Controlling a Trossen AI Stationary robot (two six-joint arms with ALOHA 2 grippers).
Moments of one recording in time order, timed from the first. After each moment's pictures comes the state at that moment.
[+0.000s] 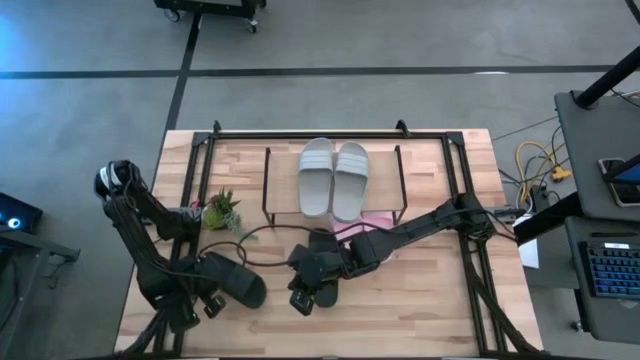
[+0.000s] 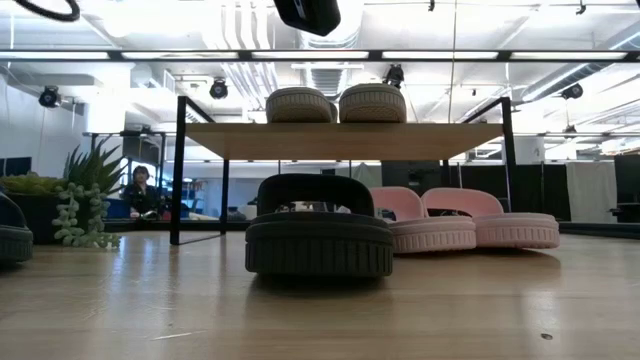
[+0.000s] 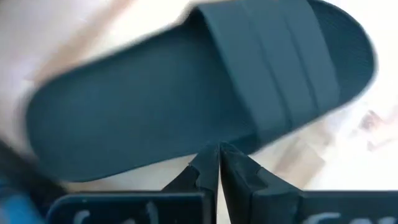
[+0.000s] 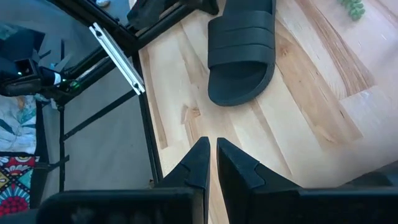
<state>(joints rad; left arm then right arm) -1.14 1.35 0.82 -0.96 -0.31 -1.90 0.36 2.10 1.93 -0.55 0.05 0.80</state>
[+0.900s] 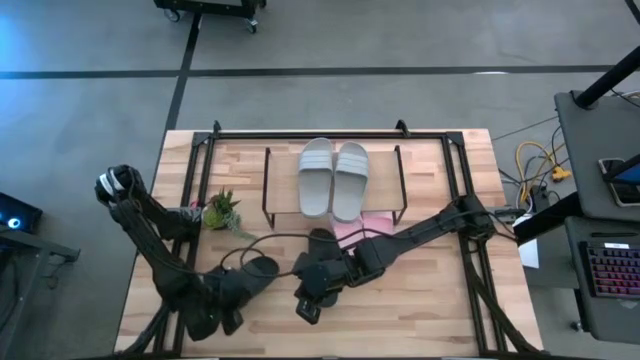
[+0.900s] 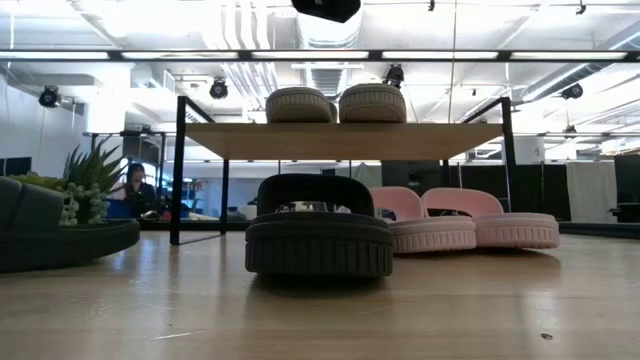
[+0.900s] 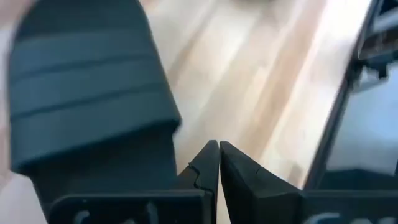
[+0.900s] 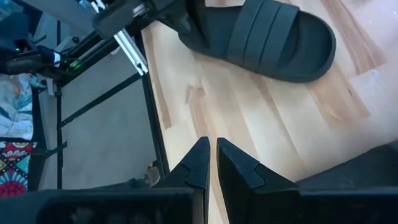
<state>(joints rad) -1.00 1.40 0.85 -0.56 -0.45 -1.56 0.39 2.09 1.93 -0.60 0.05 0.81</state>
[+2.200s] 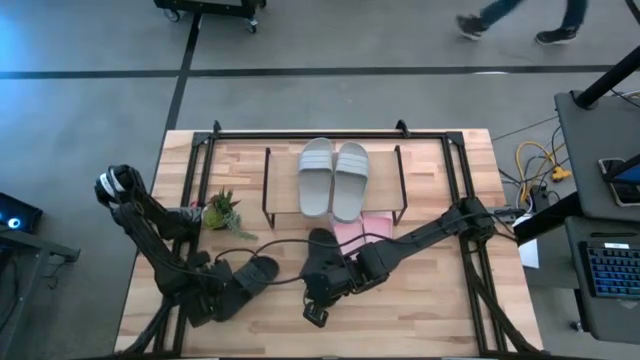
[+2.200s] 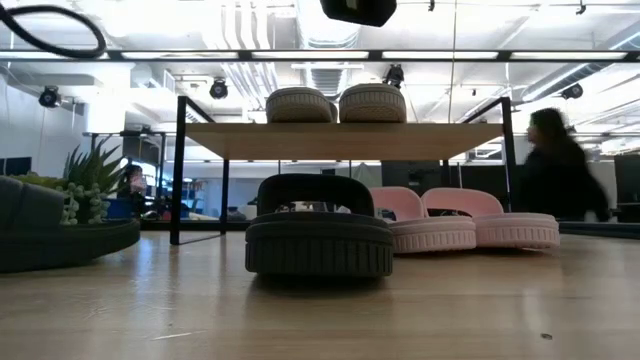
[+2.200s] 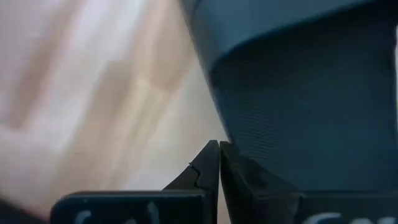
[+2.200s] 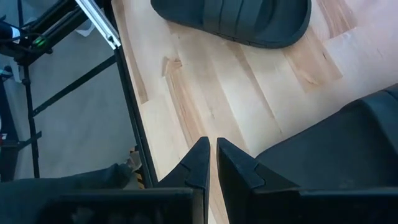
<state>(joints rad) -1.03 1.40 0.73 -0.81 -0.19 -1.56 0.43 2.08 1.93 -0.73 0.08 0.85</state>
